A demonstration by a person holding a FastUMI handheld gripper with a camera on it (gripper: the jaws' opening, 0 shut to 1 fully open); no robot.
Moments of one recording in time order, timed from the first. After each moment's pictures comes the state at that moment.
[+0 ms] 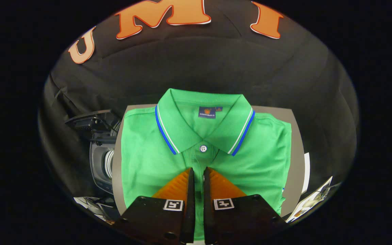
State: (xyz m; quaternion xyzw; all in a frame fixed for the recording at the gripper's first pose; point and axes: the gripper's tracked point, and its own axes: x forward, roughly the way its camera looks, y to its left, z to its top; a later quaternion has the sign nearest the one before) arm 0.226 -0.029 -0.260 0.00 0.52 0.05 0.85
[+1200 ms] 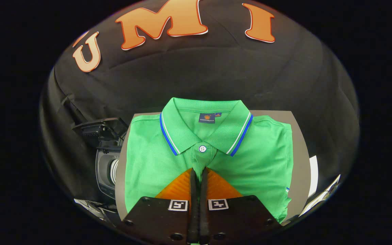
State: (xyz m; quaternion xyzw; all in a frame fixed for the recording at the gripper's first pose) arm 0.225 -0.028 -0.255 0.05 0.45 0.07 0.89
